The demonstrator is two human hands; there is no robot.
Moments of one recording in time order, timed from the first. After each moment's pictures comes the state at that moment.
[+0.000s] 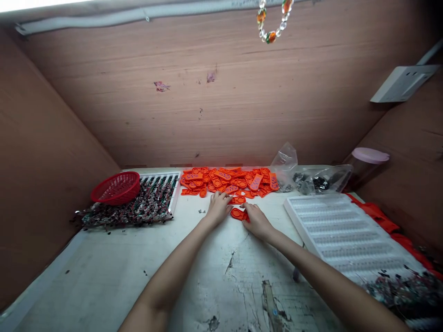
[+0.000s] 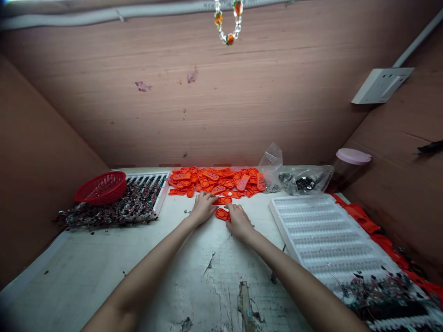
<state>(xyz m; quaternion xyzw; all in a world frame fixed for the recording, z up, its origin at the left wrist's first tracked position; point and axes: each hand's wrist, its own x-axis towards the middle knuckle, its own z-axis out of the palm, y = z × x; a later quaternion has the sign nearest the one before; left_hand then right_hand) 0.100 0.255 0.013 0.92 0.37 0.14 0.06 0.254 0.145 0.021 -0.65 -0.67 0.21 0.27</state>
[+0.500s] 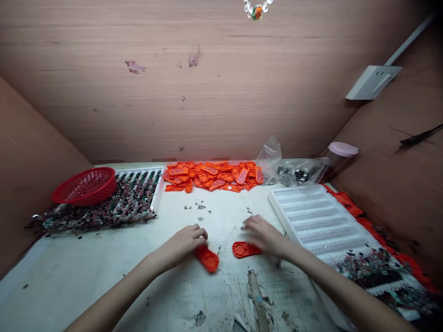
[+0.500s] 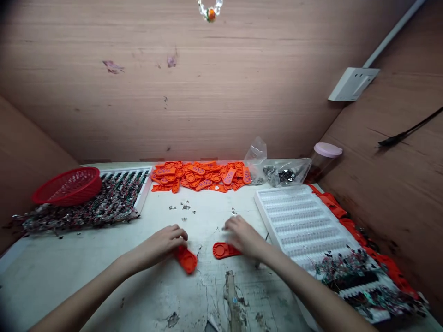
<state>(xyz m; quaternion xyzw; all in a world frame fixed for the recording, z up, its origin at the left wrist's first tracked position) 0.005 0.182 0.049 0.97 0.12 0.06 0.19 0.291 0.073 0.032 -0.59 -0.77 0.17 0.17</state>
